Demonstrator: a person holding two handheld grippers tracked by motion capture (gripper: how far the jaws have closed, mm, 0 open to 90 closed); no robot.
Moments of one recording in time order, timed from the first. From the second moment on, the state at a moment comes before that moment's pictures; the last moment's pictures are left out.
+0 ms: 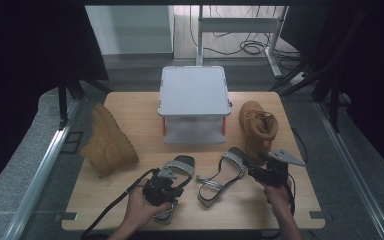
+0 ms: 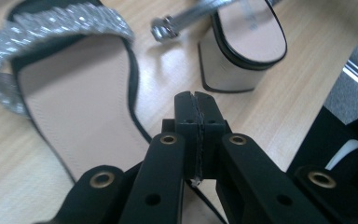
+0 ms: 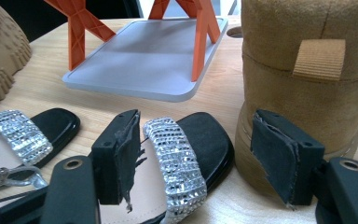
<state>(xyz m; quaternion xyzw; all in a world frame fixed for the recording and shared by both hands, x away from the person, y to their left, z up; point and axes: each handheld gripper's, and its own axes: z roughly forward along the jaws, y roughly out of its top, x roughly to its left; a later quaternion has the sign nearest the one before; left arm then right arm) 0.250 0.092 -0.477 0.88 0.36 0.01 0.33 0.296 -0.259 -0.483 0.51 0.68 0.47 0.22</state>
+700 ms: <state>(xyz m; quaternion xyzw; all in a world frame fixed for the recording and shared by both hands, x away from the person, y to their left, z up) 0.251 0.092 -0.488 0.89 0.36 0.01 0.29 0.295 -0.259 -0.487 0.51 0.68 0.47 0.22</state>
